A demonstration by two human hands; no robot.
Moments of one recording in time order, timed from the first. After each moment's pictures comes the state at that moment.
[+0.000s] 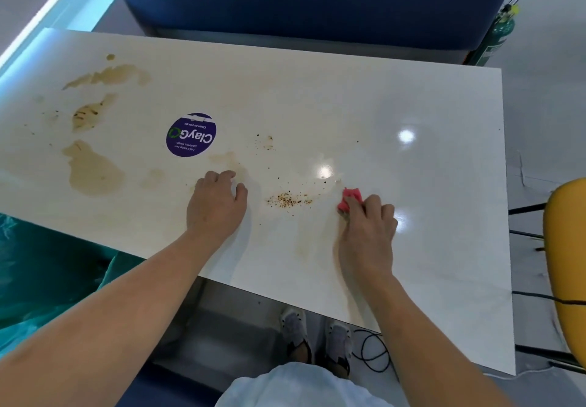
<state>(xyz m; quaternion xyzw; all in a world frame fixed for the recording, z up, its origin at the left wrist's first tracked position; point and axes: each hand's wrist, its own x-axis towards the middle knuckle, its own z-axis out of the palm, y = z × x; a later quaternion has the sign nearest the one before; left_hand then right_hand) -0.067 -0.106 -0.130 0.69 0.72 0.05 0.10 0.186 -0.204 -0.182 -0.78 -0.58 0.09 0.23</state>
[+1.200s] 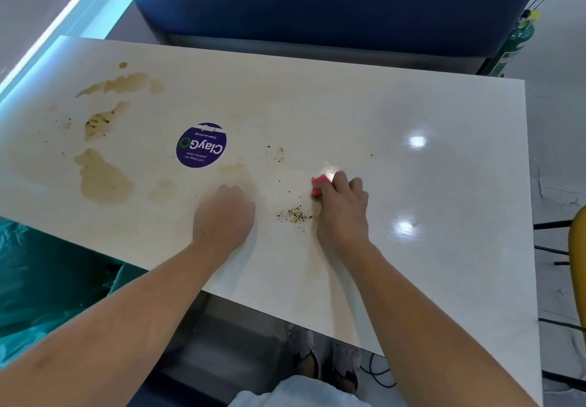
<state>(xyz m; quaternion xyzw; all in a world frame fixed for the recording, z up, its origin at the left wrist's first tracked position) -0.079 -0.094 -0.137 0.78 0.62 0.03 -0.04 0.148 -0.118 -0.176 -0.71 -0.65 0.15 0.23</state>
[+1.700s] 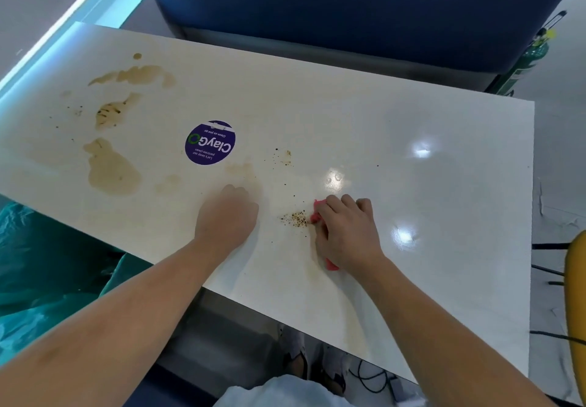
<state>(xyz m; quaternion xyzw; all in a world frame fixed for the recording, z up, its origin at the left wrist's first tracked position) -0.078 -0.091 -0.131 0.72 0.69 0.00 0.04 0.168 -0.132 -0.169 -0.61 -0.77 0.06 0.20</state>
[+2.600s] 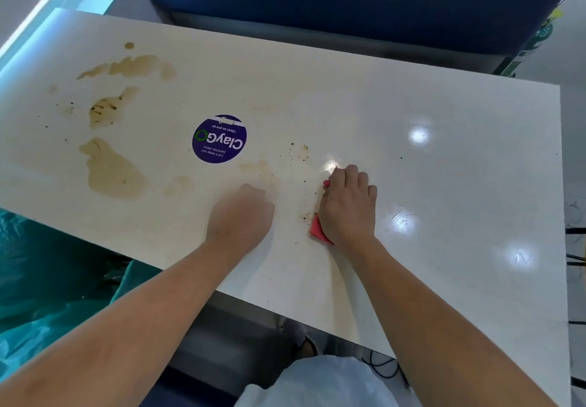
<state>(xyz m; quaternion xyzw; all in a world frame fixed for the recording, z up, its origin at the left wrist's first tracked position) -0.102 -0.082 -0.135 0.75 0.66 0.00 0.06 0.104 -0.087 -0.181 -0.74 -0.64 0.02 0.19</state>
